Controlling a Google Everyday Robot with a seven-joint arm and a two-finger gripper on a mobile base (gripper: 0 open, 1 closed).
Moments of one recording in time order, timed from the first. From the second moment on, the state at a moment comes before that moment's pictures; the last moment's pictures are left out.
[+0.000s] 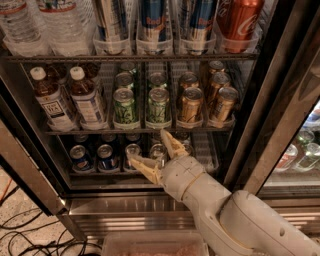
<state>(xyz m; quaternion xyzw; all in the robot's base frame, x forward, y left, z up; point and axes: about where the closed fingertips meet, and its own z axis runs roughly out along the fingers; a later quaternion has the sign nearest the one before) 0.494 0.004 0.822 -0.27 0.65 0.20 0.68</state>
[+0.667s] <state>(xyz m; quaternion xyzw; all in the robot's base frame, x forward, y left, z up) 0.499 0.007 0.824 -0.28 0.65 0.20 0.68</state>
